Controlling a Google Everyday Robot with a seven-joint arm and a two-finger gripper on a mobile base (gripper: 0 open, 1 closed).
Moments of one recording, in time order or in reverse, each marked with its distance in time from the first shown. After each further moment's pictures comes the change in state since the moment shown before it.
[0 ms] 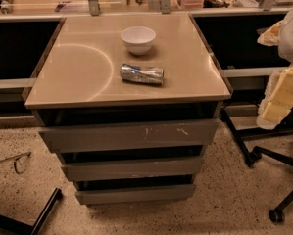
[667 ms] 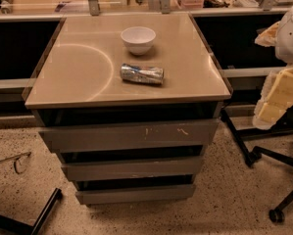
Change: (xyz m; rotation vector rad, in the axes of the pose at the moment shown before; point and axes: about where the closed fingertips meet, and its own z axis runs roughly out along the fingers) arm -0.004 0.000 0.003 0.005 -0.016 0.002
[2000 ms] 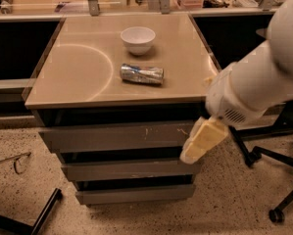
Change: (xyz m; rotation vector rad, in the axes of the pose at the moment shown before) arm -0.073 0.054 0.101 -0.025 -0.205 0.074
